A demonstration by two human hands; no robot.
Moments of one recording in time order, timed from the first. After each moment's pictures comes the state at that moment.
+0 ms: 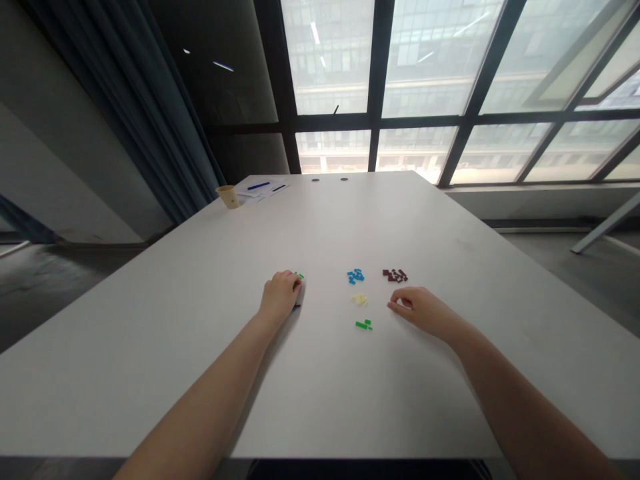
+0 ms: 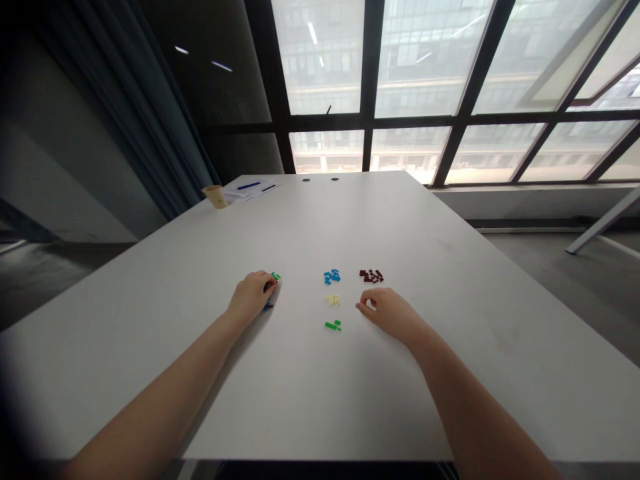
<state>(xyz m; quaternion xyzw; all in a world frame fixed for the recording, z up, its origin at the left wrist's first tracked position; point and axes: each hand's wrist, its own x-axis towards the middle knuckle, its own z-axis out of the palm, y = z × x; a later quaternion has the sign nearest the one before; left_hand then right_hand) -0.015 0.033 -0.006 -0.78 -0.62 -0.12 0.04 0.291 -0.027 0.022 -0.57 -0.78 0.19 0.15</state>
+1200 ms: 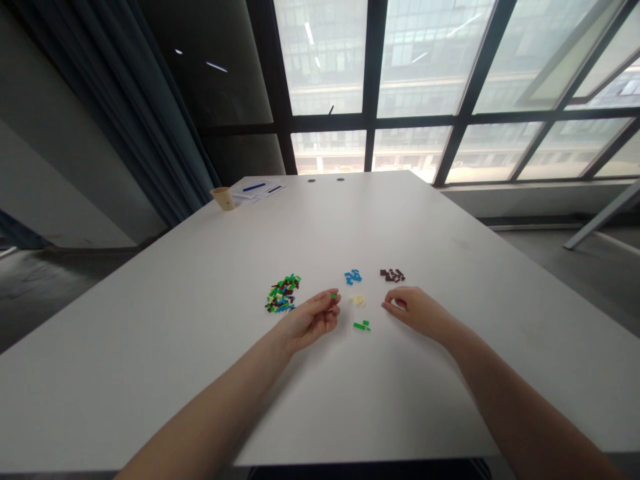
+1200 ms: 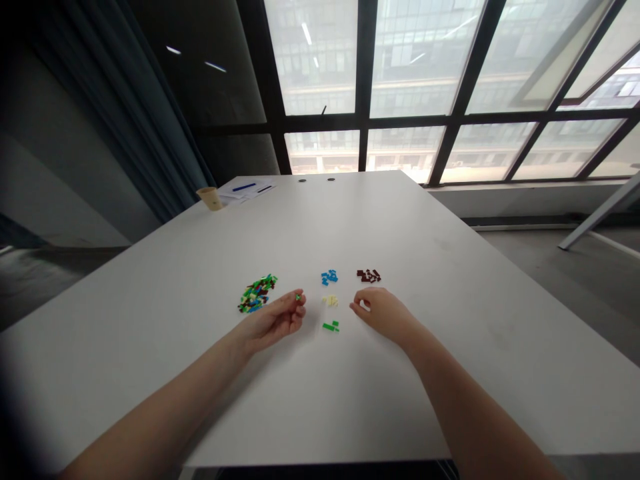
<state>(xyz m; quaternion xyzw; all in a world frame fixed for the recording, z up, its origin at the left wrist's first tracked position) 0.043 -0.018 0.019 -0.18 -0.34 -0.38 -0.84 0.283 -0.028 0.021 -0.55 -0.80 0.18 0.18</state>
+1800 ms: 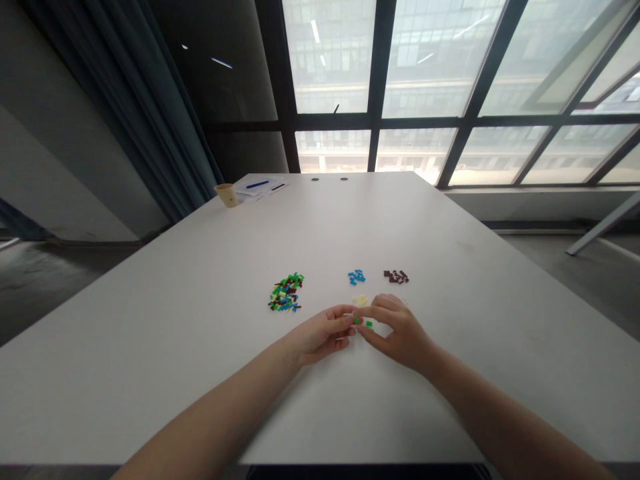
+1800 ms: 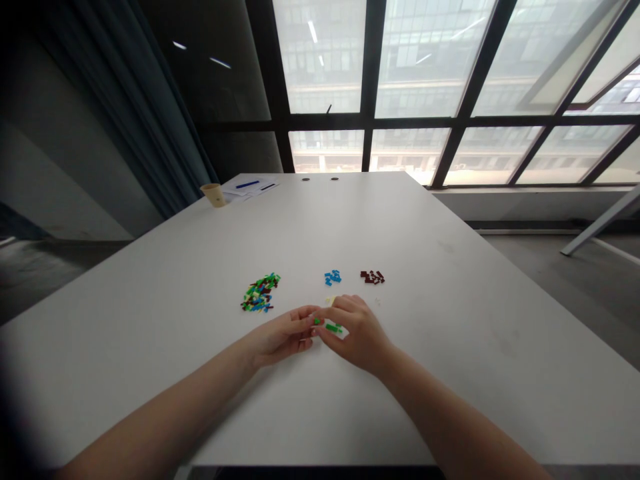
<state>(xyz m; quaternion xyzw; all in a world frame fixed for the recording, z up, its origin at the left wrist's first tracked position) 0.054 -0.034 0.011 -0.31 -0.33 -0.27 -0.85 0.234 -0.054 0.018 -0.39 -0.84 0.11 0.36</state>
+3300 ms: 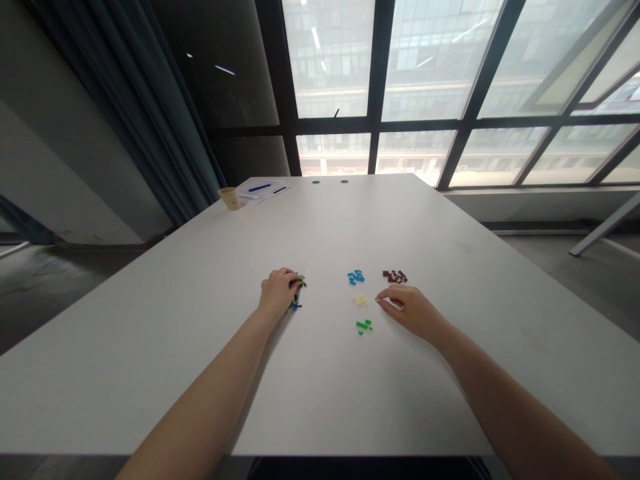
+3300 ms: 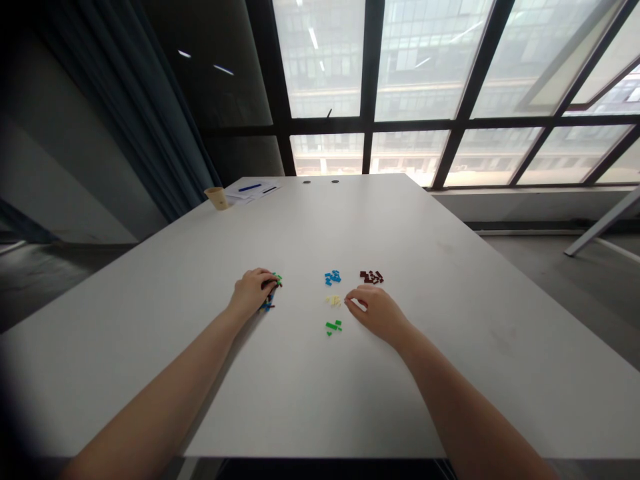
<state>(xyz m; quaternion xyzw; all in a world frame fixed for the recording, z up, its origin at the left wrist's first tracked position) -0.026 0.043 -0.013 -0.76 -0.63 -0.17 0.00 0.274 -0.027 0.011 -0.47 -0.81 0.17 0.30</state>
